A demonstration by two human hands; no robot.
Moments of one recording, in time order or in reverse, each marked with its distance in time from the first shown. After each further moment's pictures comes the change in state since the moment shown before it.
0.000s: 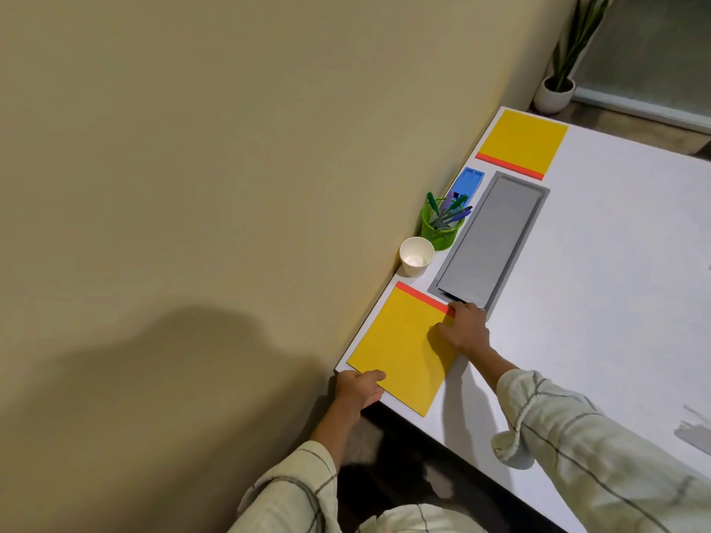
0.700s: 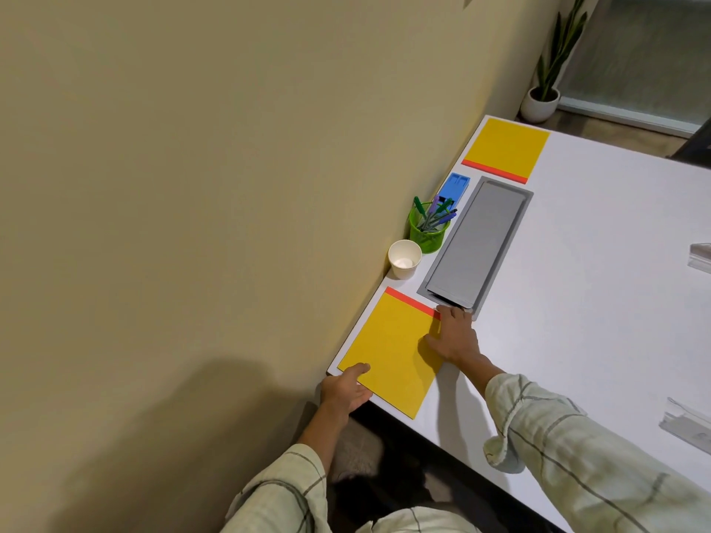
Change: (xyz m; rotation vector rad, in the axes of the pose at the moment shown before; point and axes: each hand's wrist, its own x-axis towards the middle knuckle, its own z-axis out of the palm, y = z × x) left_hand -0.022 0.003 -0.008 -0.215 0.015 -0.009; right_hand -0.014 0.012 0.005 -0.144 -0.033 -0.106
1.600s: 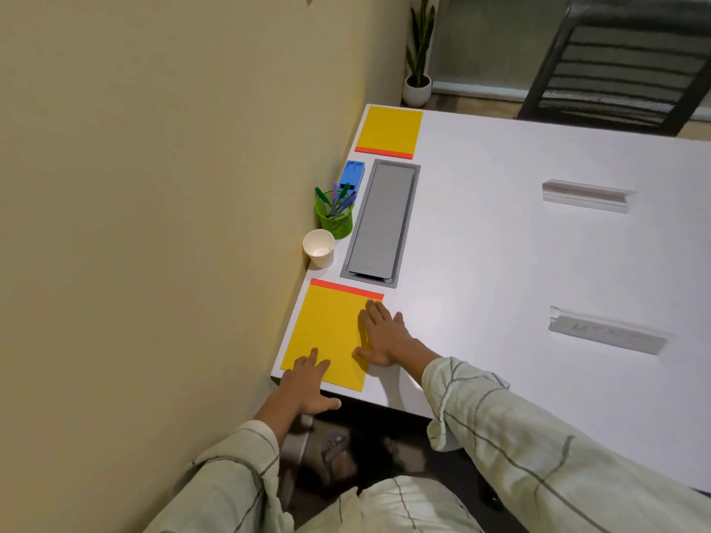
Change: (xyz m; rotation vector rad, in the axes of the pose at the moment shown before) left_hand -0.001 0.001 0.005 2.031 -0.325 0.717; right_hand -0.061 0.008 0.020 -0.328 -0.201 -0.145
